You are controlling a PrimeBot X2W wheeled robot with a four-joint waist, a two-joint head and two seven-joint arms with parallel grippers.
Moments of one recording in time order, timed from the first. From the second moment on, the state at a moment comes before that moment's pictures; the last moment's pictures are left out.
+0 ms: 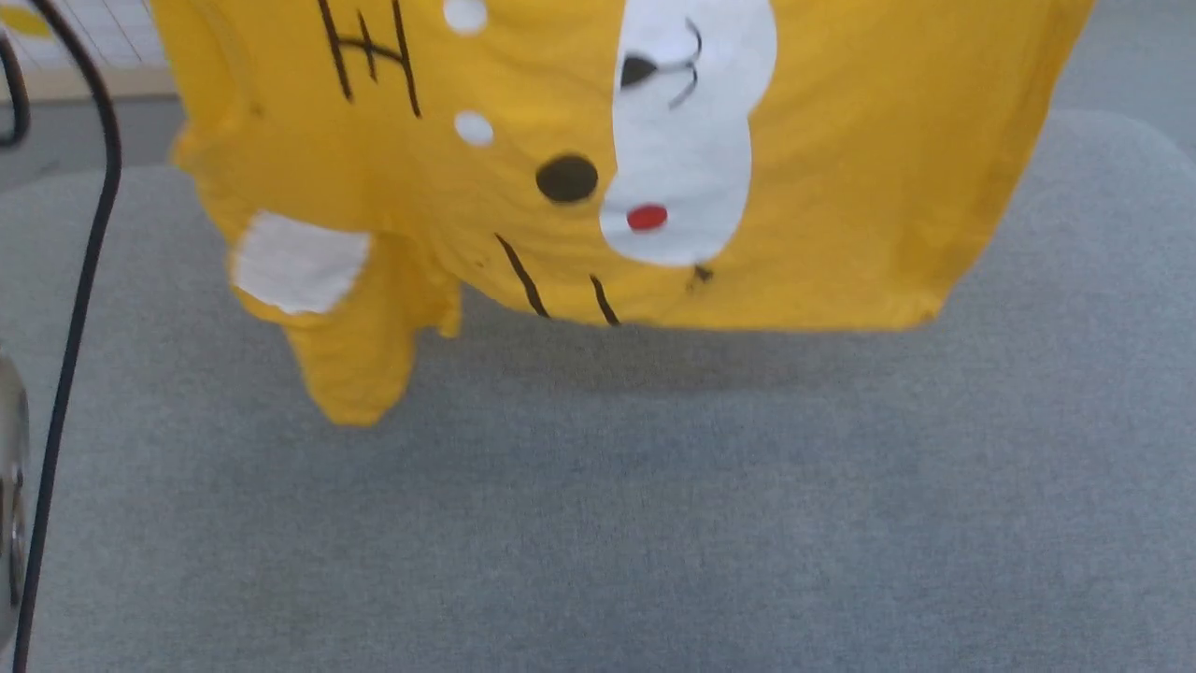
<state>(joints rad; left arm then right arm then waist) -1.45 0.41 -0.32 0.31 -0.37 0.16 0.48 -1.24 -0.29 0.09 0.36 0.15 0.13 0.66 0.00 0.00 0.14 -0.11</state>
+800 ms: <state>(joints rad) -1.78 0.32 -0.31 0.61 -0.28 0.20 -0.08 -1.62 -0.31 0.06 0.62 -0.04 0.13 0.30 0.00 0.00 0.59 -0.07</state>
